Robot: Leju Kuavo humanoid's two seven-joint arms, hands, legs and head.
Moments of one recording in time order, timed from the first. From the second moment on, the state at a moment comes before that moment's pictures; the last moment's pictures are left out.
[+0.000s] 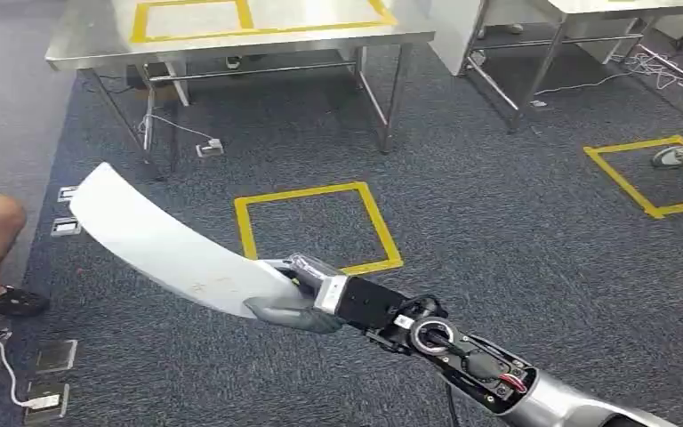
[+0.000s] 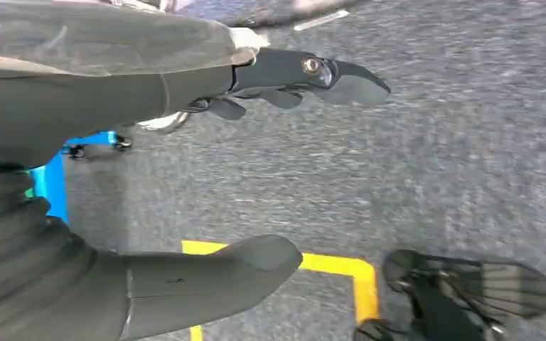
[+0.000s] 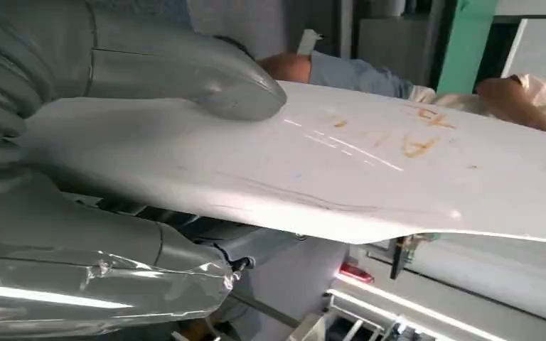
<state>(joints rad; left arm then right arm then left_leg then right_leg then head) -0.11 0.12 -1.10 -0.21 1.16 0.25 0.01 -0.25 -0.03 0.74 -1.60 -0.18 0.07 -0.35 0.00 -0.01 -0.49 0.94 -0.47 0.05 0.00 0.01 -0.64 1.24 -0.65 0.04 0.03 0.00</state>
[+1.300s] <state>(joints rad) -0.12 0.11 -1.10 -0.21 1.17 0.25 0.00 -0.28 -0.02 0.74 -1.59 -0.18 0.10 -0.37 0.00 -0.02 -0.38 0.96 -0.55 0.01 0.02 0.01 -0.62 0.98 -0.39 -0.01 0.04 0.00</state>
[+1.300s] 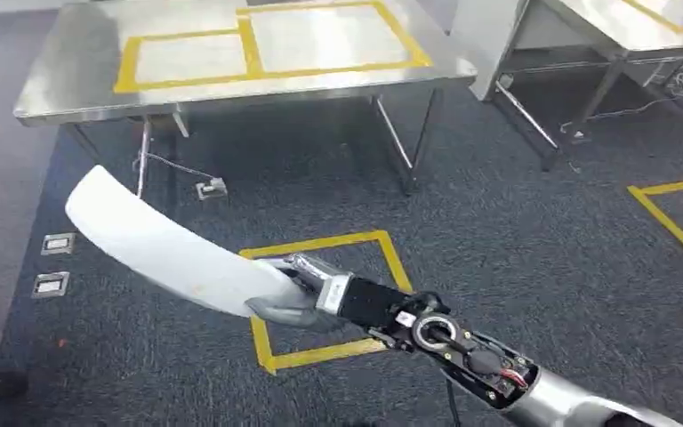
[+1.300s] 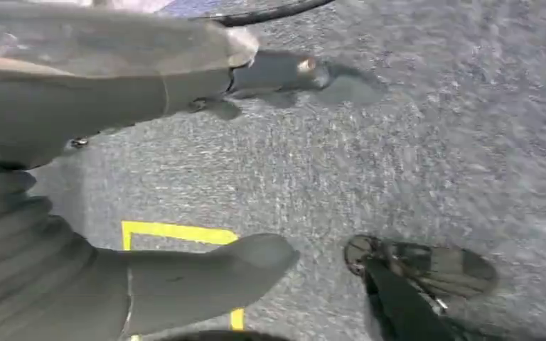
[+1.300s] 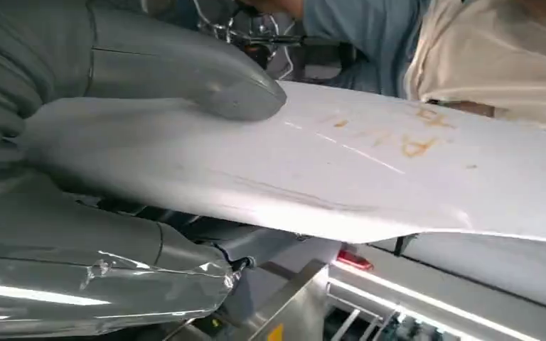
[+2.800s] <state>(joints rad) -0.11 0.12 -1.10 -0.21 1.15 0.25 0.01 -0.27 -0.02 0.74 -1.63 -0.16 0.07 -0.33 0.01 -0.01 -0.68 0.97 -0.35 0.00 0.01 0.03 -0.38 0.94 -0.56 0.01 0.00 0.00</state>
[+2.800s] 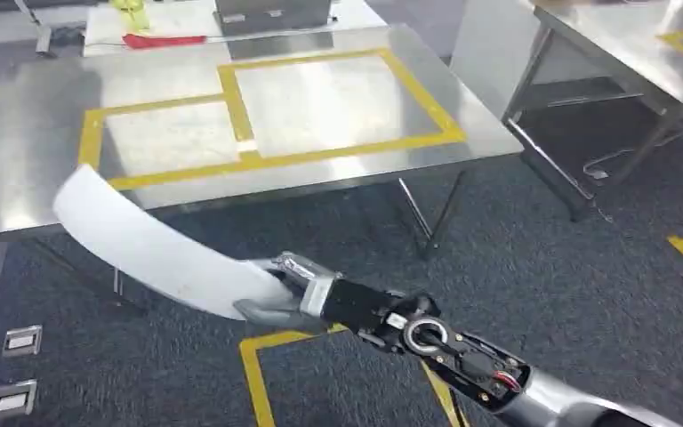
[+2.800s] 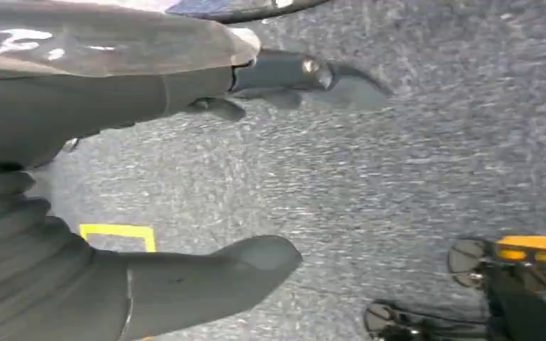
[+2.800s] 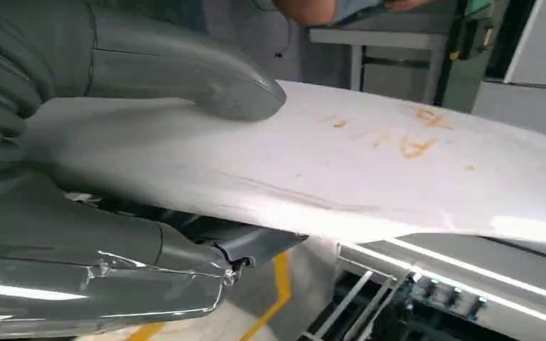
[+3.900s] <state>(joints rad) -0.12 0.12 -1.10 -0.21 1.13 0.25 -0.01 -0.25 -0.05 0.72 -1.66 -0.16 0.05 -0.34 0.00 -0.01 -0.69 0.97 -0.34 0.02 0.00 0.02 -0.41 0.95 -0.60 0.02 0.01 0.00</state>
